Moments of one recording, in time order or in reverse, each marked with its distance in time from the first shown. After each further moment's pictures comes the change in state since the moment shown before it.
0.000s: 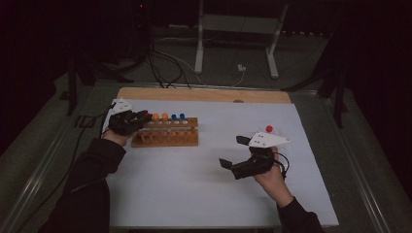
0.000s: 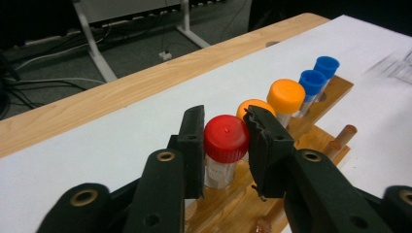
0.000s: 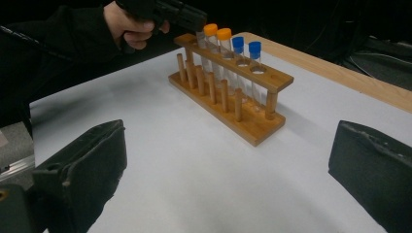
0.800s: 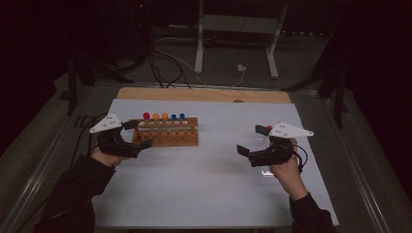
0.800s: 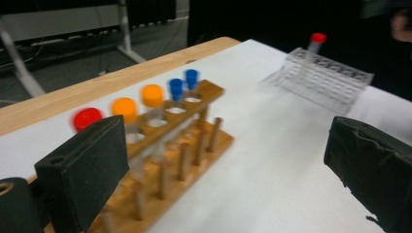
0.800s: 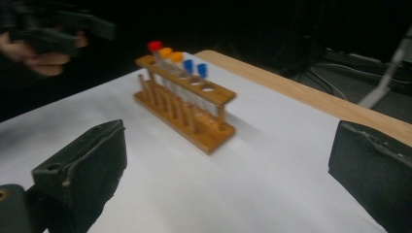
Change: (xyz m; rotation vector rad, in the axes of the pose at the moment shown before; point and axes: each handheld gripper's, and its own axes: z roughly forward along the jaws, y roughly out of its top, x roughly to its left) left arm -0.050 -0.009 -0.067 -0.083 -0.233 0.016; right arm -0.034 0.008 -0.034 -0.058 -0.117 0.027
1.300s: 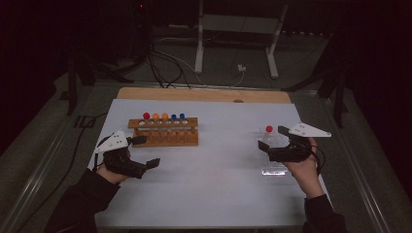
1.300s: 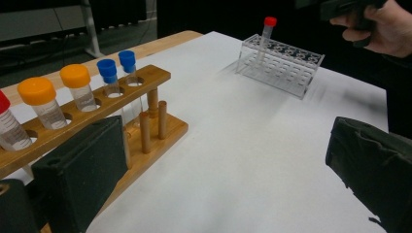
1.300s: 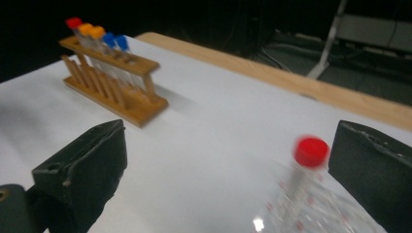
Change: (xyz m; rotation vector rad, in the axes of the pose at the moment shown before) left arm -0.033 -0.022 0.002 -0.001 -0.095 0.044; right arm -0.052 -0.031 -0.024 0.054 -0.171 0.060
